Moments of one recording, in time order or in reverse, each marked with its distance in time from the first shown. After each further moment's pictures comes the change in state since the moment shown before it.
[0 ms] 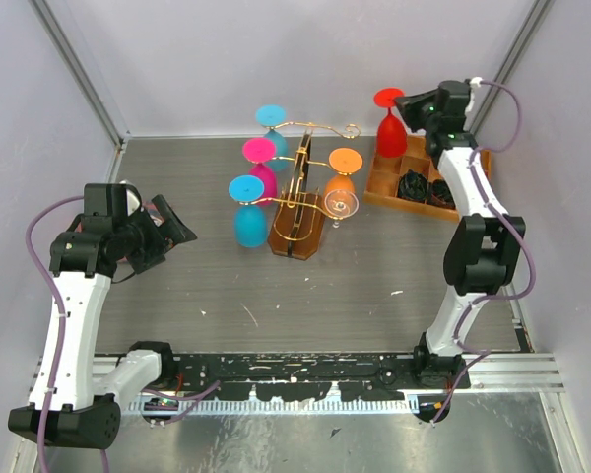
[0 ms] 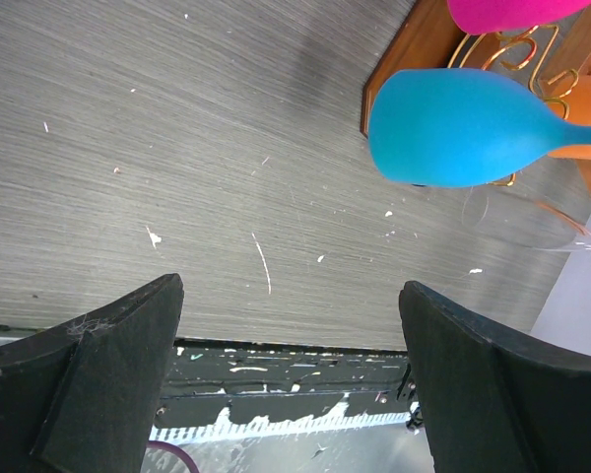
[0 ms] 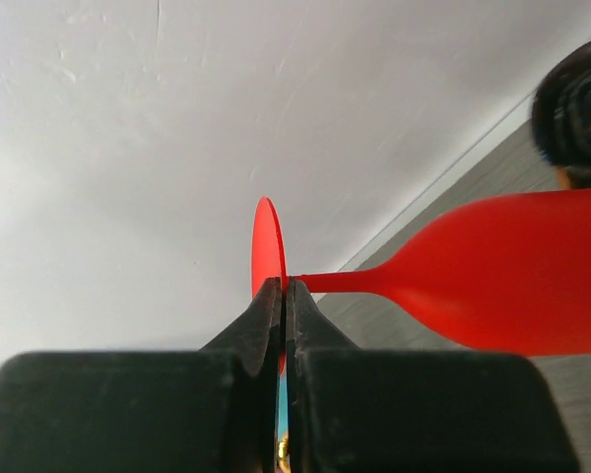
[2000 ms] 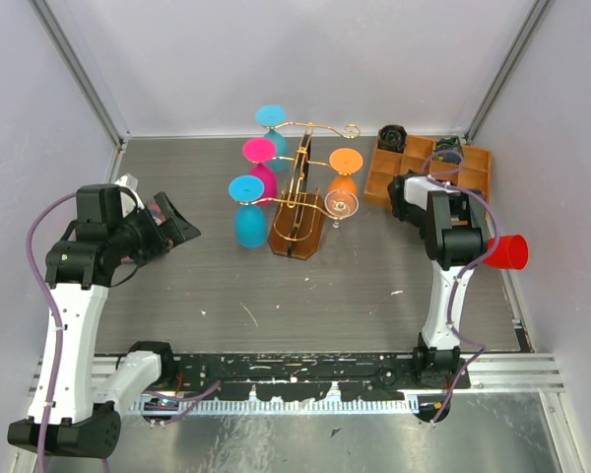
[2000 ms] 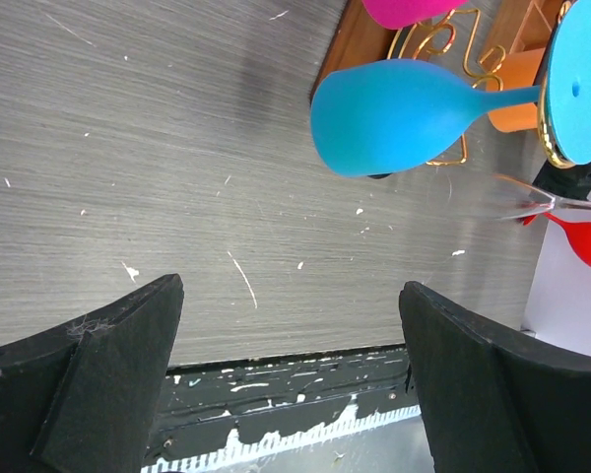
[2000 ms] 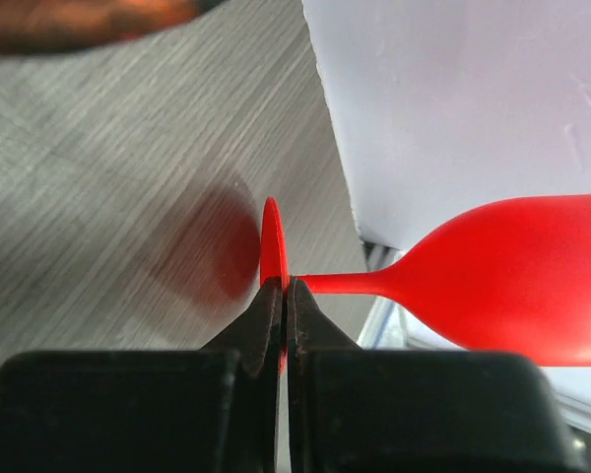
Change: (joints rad) left arm 0.000 -0.051 -0.010 0.083 0.092 0.076; right arm 0.045 0.244 -0.277 -1.005 1.149 -0.625
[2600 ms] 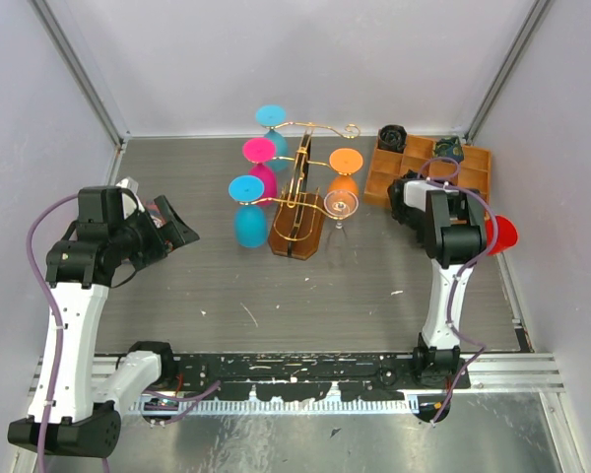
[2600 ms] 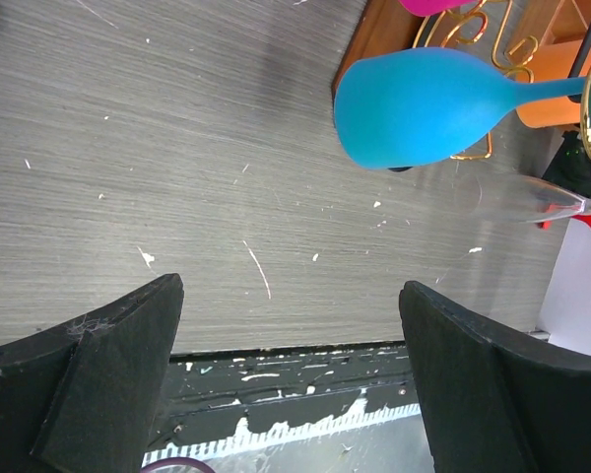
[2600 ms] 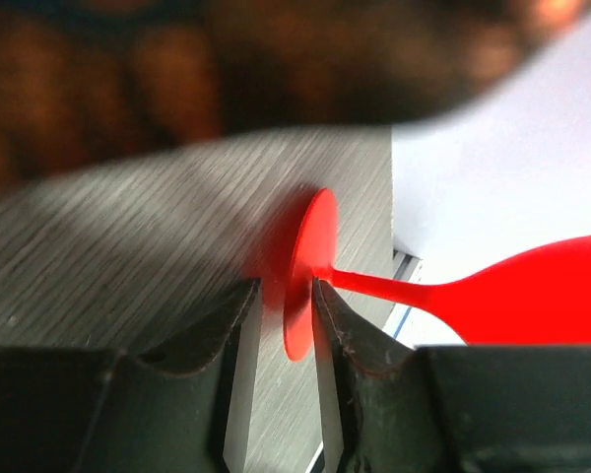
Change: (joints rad) left arm 0.000 0.002 -0.003 -0.038 -0.026 0.011; right arm 0.003 0.063 -0.027 0.085 -0.045 -0.099
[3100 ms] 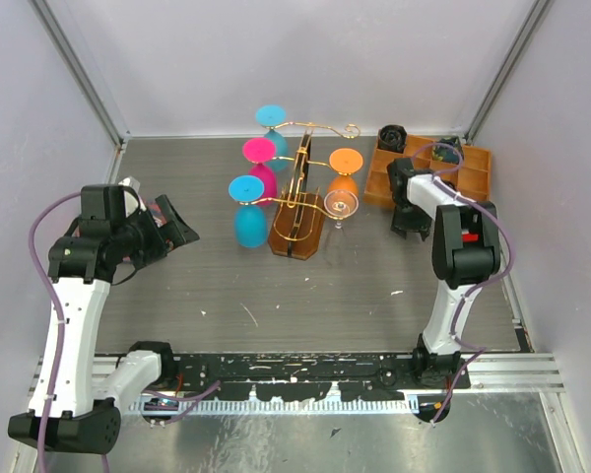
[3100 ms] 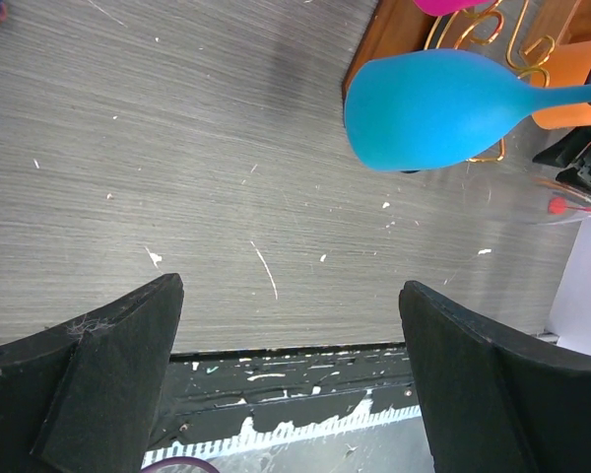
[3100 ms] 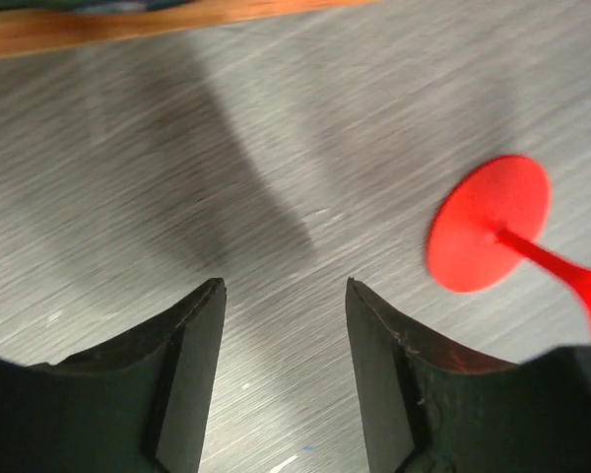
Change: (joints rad) left arm 0.000 0.021 0.000 -0.001 -0.011 0.009; right arm 0.036 -0.228 -0.042 0.153 -0.479 -0.032
